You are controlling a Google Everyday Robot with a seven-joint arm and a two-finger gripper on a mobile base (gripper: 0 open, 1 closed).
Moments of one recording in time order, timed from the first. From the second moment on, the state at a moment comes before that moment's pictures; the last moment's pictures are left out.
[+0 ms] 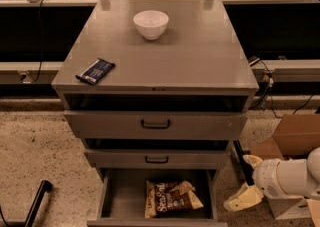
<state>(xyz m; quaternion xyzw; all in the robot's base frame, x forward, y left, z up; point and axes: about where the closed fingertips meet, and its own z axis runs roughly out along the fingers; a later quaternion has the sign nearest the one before) 0.409 -0.234 0.596 -0.42 0.84 0.19 0.28</state>
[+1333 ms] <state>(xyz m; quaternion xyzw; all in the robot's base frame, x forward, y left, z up) 0.440 -0.110 0.408 -0.43 0.77 0.30 0.36</state>
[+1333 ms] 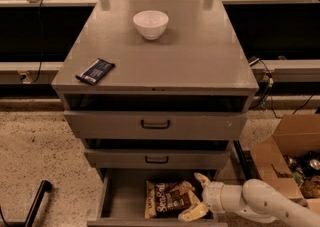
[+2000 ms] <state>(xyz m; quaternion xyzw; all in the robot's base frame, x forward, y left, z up) 0.448 -0.115 0.378 -0.43 0.78 0.30 0.35</state>
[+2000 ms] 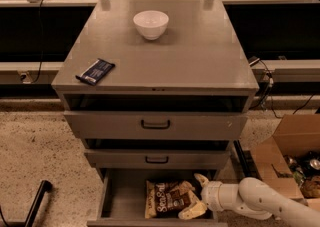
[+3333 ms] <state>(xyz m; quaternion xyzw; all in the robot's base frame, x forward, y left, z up) 0.481 -0.129 0.245 -0.41 0.81 0.24 0.34</state>
